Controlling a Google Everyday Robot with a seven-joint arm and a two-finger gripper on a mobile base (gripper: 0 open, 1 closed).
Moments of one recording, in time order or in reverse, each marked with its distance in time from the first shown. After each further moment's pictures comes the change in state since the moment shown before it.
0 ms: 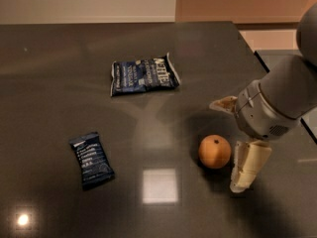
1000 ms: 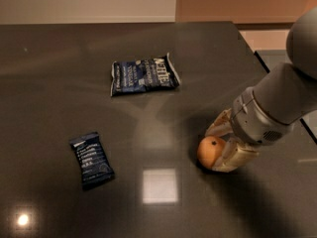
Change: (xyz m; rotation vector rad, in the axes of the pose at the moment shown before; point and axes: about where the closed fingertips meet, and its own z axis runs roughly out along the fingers) arm -0.001 0.005 0.014 -0.029 0.005 0.010
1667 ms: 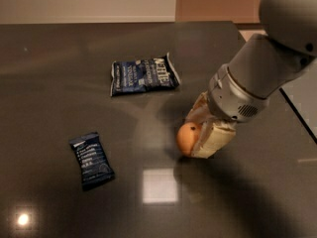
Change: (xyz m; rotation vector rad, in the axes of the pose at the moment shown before) arm -0.051 -0.020 -0.013 -0.024 -0.032 -0.002
